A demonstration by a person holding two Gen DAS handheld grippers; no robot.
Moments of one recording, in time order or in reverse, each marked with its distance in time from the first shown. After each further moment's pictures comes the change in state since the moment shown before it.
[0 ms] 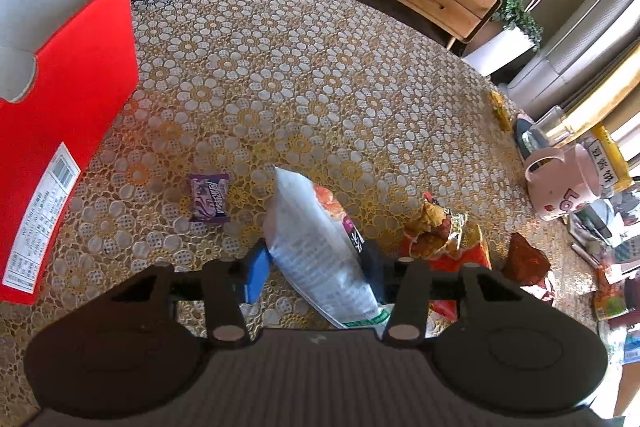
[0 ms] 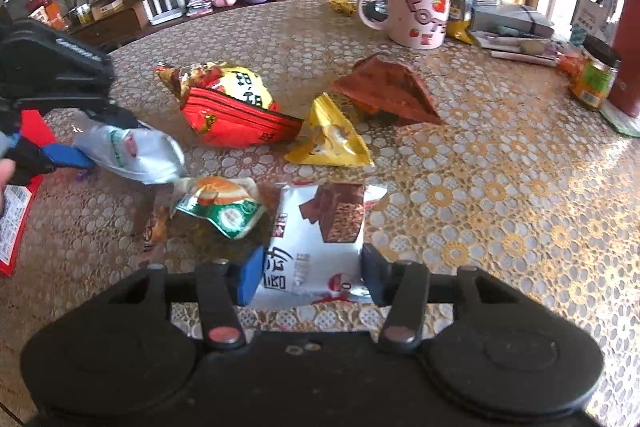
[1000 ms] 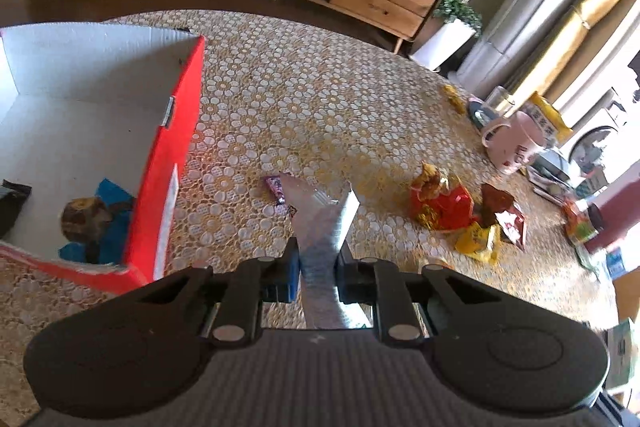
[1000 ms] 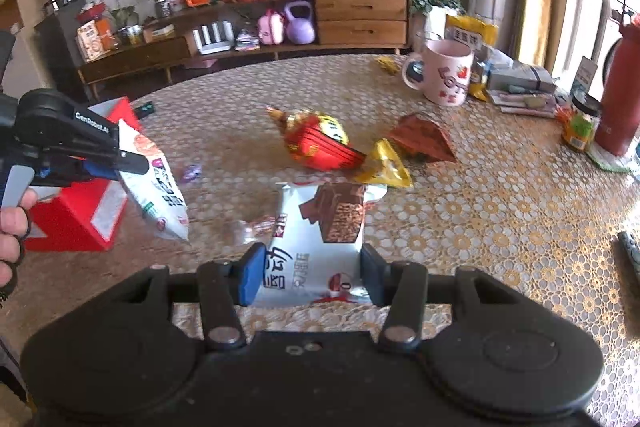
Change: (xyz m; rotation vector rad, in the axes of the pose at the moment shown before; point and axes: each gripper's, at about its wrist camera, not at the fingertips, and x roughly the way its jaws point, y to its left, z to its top) left arm -0.108 0.075 -0.023 0.192 -0.051 -0.113; right arm -0.114 0.043 -0.027 -0.084 -0.120 0.095
